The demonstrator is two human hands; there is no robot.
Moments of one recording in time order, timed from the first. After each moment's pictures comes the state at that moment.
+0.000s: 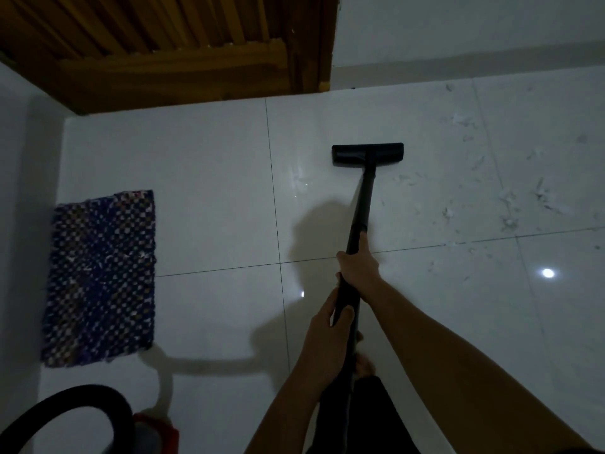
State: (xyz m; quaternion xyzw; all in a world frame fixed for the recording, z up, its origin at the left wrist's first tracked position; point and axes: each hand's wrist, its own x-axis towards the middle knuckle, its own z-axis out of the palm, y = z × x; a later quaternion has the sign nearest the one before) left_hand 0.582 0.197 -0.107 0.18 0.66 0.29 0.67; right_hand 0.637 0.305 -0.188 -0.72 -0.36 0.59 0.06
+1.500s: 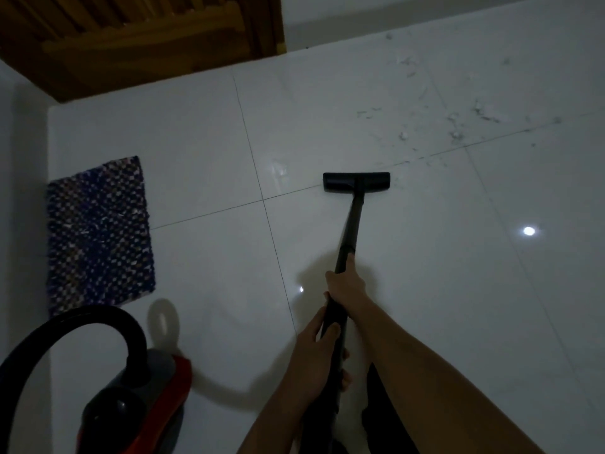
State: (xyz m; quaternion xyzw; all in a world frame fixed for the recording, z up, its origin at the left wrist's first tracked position) left_hand 0.648 -0.102 -0.101 0.17 0.64 0.23 0.71; right_hand 0.720 -0.004 -0.183 -0.74 -0.32 0.59 0.05
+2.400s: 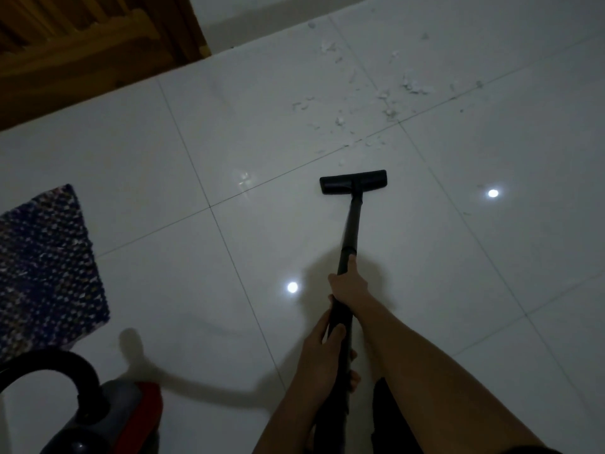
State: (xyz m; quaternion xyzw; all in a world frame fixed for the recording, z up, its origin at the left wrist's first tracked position) left_hand 0.762 -0.115 -0.116 0.18 0.62 0.19 0.74; right_hand 0.847 -0.025 -0.204 -0.77 -0.25 0.58 0.07
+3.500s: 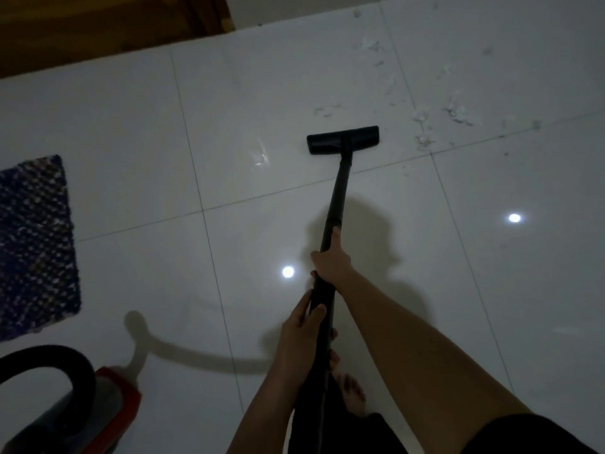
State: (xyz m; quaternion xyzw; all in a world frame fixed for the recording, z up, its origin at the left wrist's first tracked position) left_hand 0.797 0.060 -0.146 0.15 0.67 0.26 0.68; right_hand 0.863 0.171 -0.226 -0.70 -0.34 0.63 0.03
